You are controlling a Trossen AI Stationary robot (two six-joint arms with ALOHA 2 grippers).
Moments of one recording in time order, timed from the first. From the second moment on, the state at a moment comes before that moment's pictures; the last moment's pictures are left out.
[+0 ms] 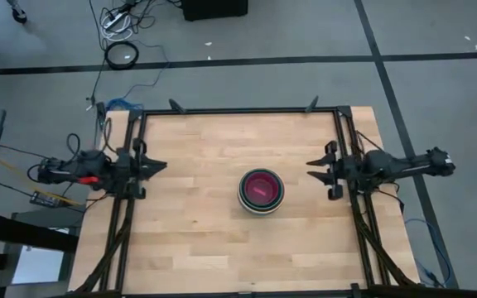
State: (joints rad) left arm -0.18 0.00 0.30 -0.21 -0.28 0.05; right arm 0.15 0.15 0.12 0.21 0.18 -0.11
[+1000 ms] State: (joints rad) left arm 0.06 0.00 0.13 -0.10 -0.52 0.15; right arm -0.25 0.16 0.01 0.27 0.04 -0.03
